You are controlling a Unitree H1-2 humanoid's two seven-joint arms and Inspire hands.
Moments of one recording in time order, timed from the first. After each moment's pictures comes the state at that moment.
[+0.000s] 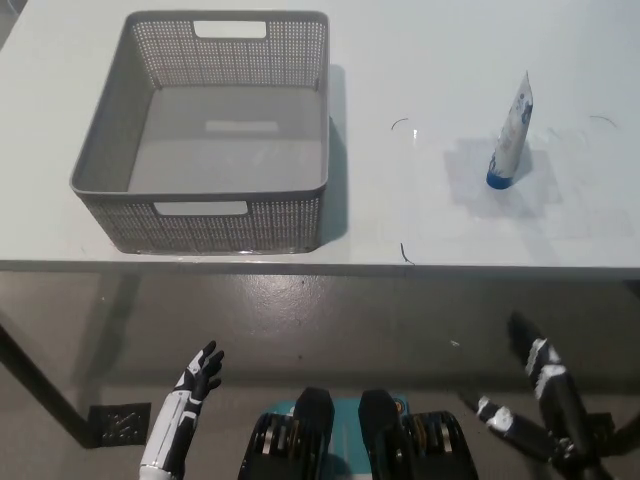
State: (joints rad) left_arm -0.01 0.10 -0.05 0.35 0.06 -0.41 -0.02; right_arm 0.05 -0.09 0.02 0.05 -0.06 -0.29 0.04
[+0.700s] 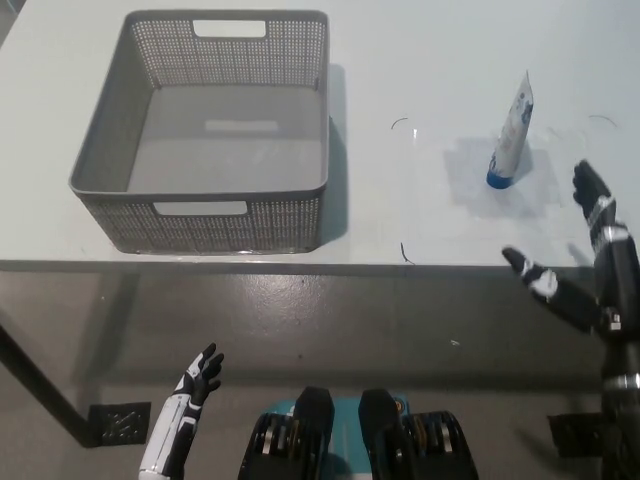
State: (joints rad) left_arm 0.00 0.10 -0.05 0.35 0.07 -0.43 -0.02; right_arm -0.25 -0.12 -0.09 0.03 -0.12 -0.26 -0.02
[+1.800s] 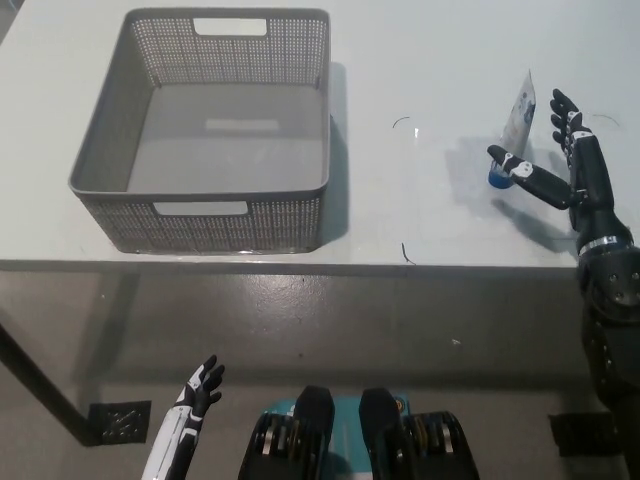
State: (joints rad) left_arm 0.03 0.09 -0.05 0.35 0.08 -0.43 -0.02; right_arm -0.69 -0.20 -0.11 0.71 -0.11 -0.19 -0.07
